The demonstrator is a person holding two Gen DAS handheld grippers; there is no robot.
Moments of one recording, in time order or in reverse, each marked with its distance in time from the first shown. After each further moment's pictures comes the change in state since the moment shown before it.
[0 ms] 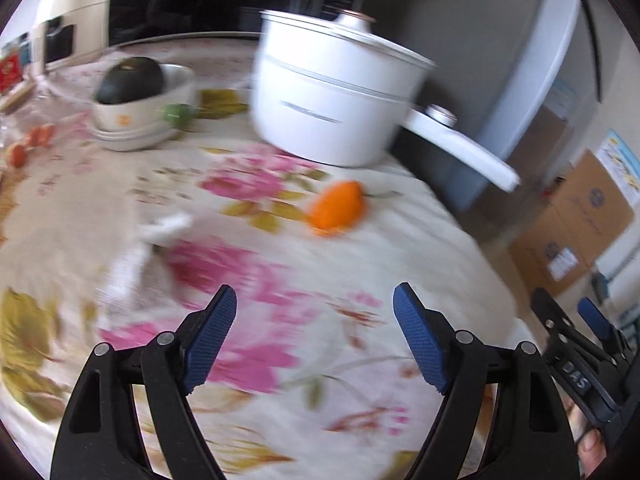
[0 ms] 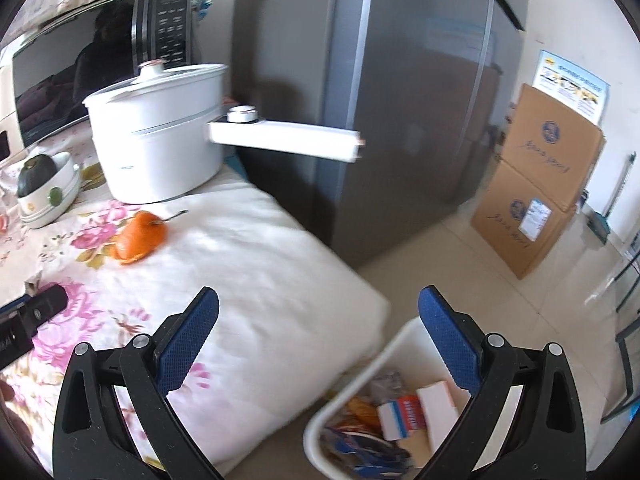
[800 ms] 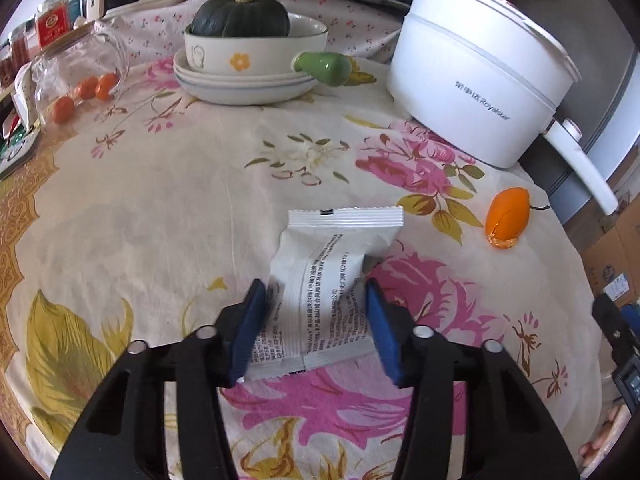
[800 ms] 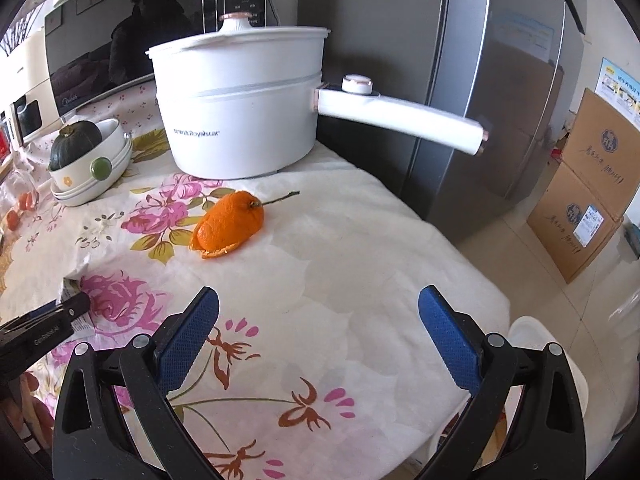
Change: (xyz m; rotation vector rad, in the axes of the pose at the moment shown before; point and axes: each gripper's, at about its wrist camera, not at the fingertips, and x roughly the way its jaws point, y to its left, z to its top) left arm 0.050 0.107 -0.001 -0.086 0.077 0.150; right arm 0.034 0.078 0.005 -0.040 0.091 0.128
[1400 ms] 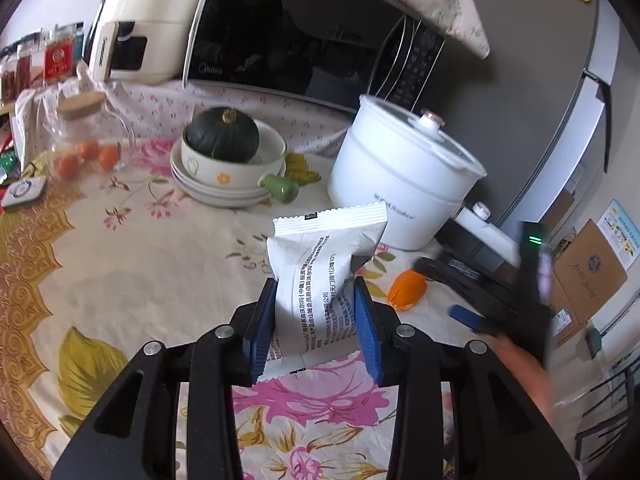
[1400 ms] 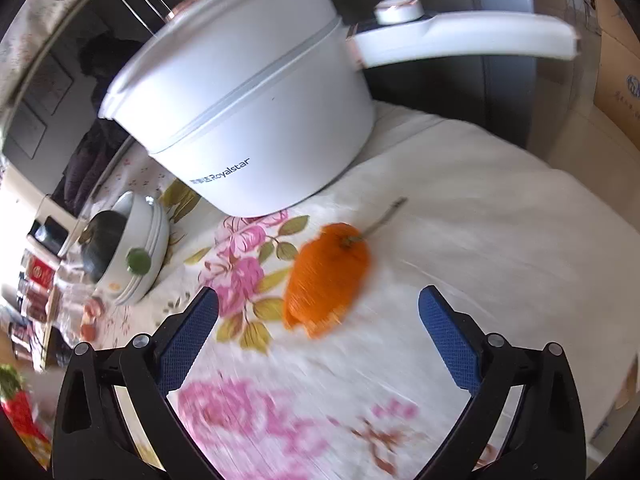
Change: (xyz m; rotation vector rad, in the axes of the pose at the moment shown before) left arm -0.110 0.006 0.015 -0.038 -0.245 -0.200; right arm 0.085 0.038 0.053 0.397 0.183 0.276
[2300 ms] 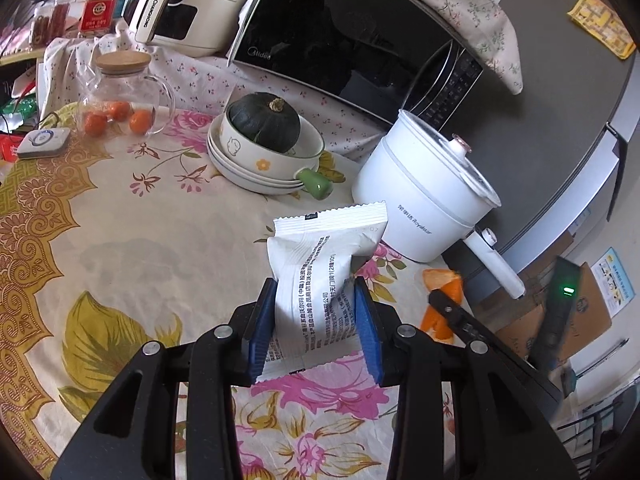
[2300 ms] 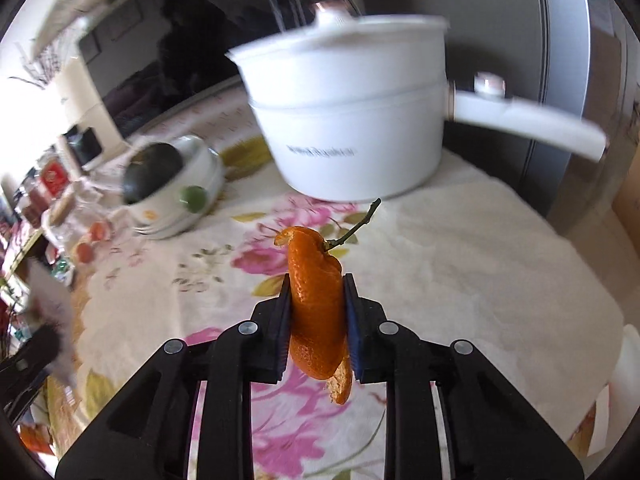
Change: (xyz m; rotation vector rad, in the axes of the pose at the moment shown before) left arm -0.011 0.039 -0.003 -0.165 0.021 -0.008; right arm -0.069 0.047 -0.052 -0.379 -0.132 0.049
